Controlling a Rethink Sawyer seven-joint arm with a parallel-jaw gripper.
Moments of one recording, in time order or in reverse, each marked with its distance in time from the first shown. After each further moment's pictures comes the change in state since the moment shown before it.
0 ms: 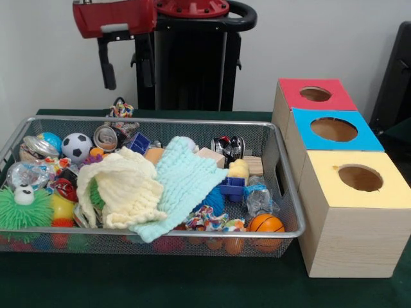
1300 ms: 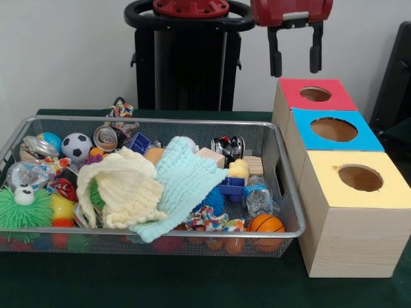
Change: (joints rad) arm 0.556 -0.107 -0.316 0.015 0.186 -0.071 0.028
